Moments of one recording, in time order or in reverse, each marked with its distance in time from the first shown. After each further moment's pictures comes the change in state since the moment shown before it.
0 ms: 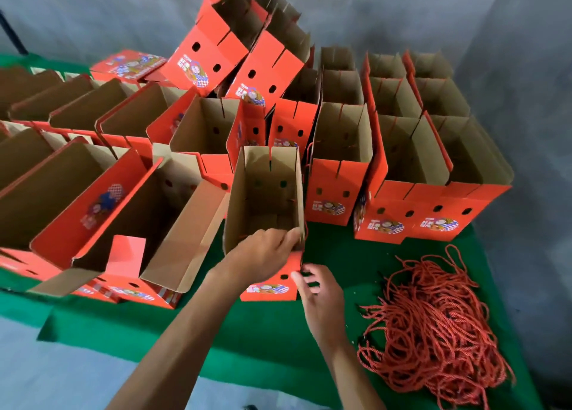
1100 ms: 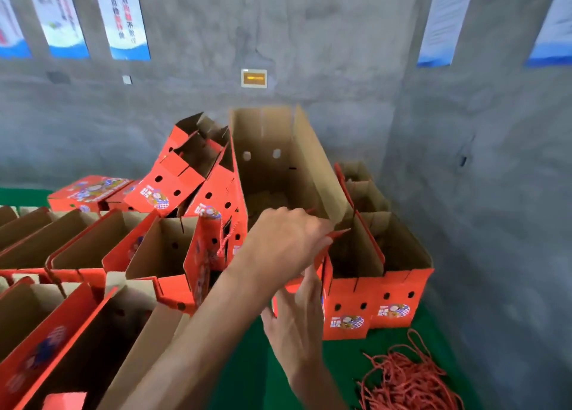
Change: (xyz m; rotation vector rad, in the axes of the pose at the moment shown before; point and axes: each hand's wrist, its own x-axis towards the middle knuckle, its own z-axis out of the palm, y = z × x) left_hand 0.012 0.196 -0.158 0.688 0.638 0.637; right_hand 0.106 -0.144 -0.045 -0.645 0.360 -0.510
